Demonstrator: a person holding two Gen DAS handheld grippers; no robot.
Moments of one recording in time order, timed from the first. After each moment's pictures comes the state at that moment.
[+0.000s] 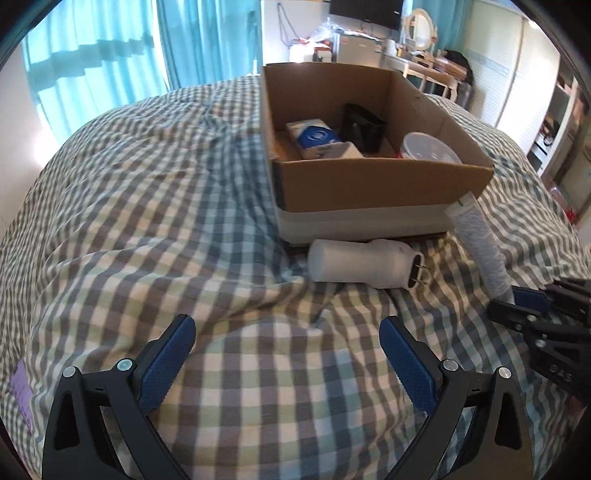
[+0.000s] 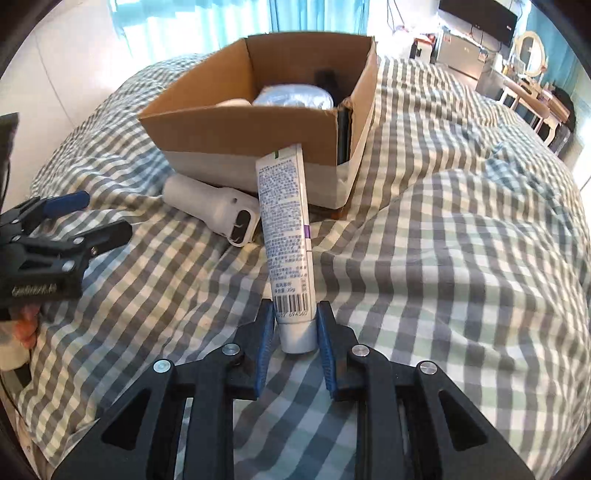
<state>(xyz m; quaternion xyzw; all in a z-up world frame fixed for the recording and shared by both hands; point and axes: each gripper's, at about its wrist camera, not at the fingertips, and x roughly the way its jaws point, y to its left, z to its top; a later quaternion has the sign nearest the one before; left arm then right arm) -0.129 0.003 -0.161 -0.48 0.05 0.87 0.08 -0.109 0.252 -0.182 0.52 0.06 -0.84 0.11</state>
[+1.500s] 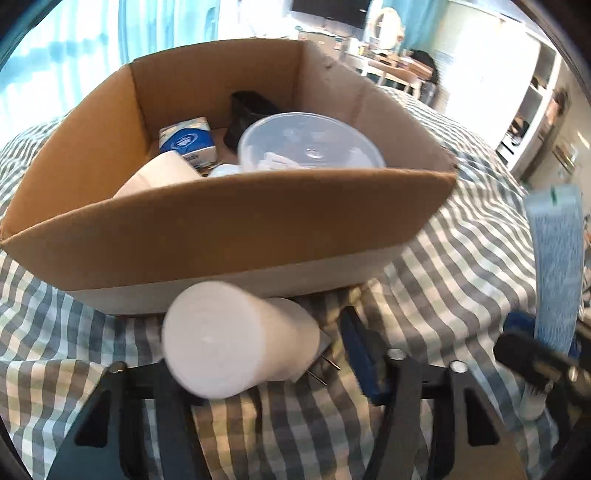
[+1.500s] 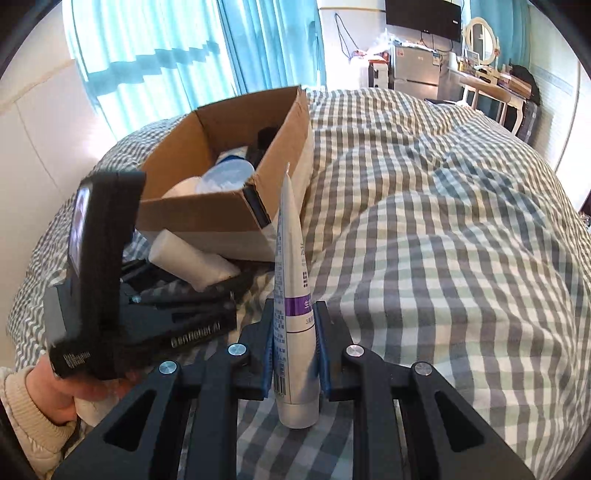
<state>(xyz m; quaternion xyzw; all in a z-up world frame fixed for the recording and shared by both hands) -0.197 0.105 -0.208 -0.48 0.01 0.86 0.16 -0.094 0.304 -0.152 0.45 -0.03 -0.89 0.08</state>
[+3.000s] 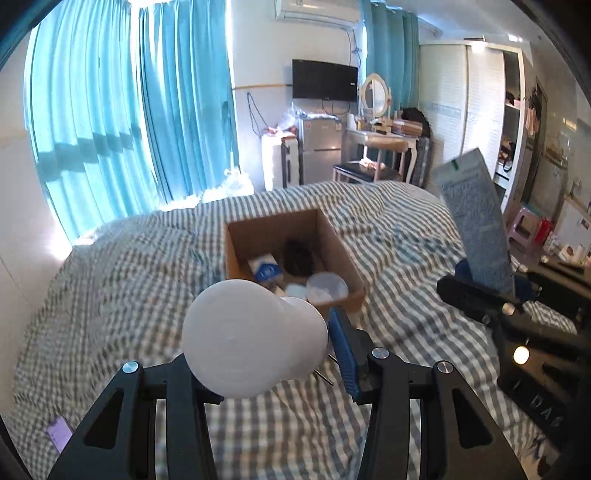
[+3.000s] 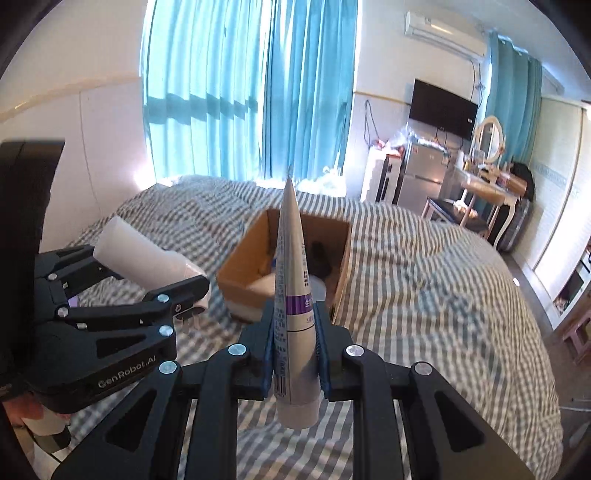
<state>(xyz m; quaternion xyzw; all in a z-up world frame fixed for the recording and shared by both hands) -0.070 0.043 -0.002 -0.32 0.07 0.94 0.13 -0.006 0.226 0.008 0.30 0.07 -0.95 0.09</state>
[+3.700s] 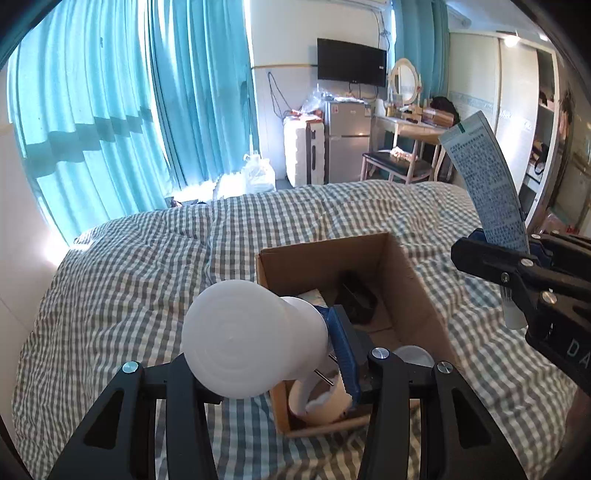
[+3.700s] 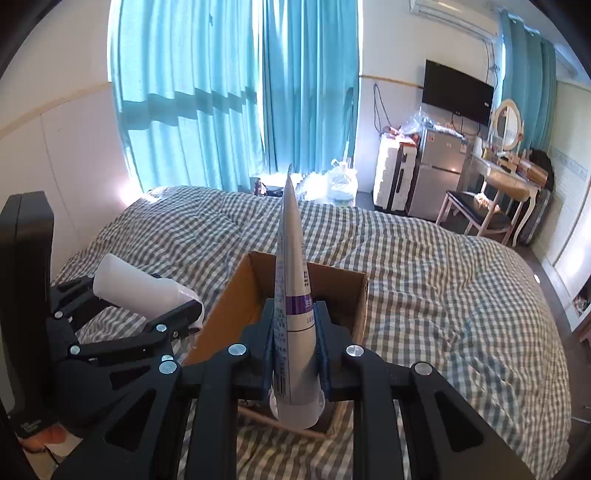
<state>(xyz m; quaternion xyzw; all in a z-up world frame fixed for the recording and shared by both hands) -0.242 0.033 -0.032 -0.36 0.07 0.93 0.09 -0.212 0.220 0.003 0.35 0.04 -0.93 0.11</state>
